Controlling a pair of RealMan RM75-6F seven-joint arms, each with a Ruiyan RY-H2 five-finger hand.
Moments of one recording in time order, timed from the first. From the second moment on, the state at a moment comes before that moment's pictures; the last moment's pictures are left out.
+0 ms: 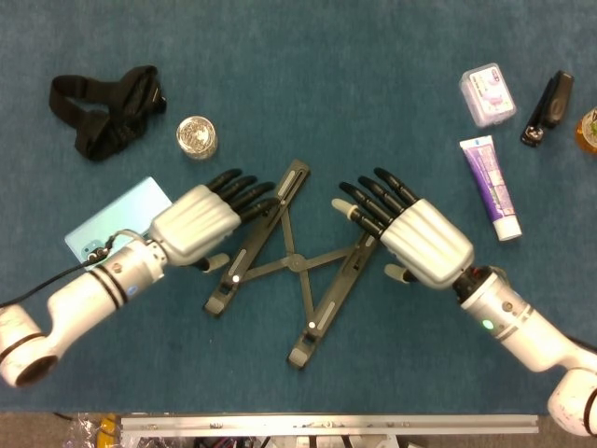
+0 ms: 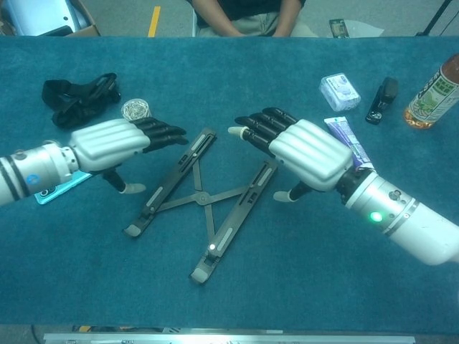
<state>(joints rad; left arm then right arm) -0.70 -1.42 0.04 -1.44 1.69 0.87 0.00 0.53 -1.68 -0.01 -1.42 -1.68 1.13 -0.34</state>
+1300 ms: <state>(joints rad) -0.78 -1.53 0.08 -1.21 1.66 0.85 -0.07 0.56 -1.77 -0.04 -1.34 -1.69 1.11 -0.36</state>
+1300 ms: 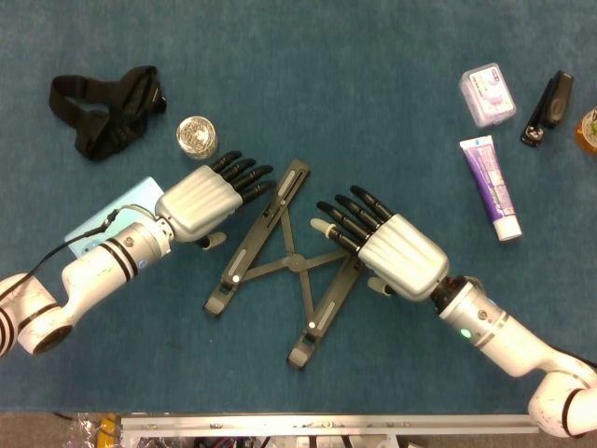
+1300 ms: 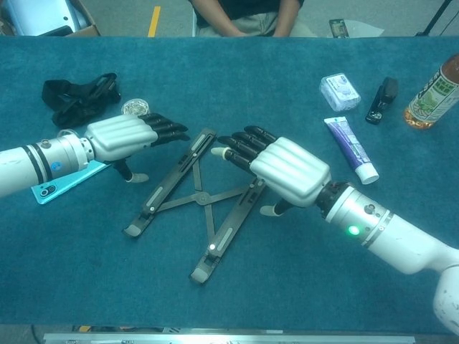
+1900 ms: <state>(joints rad) -0.78 -1.55 0.09 -1.22 1.63 0.86 -0.08 0.56 -1.82 -0.03 -1.27 -1.68 1.10 -0.35</state>
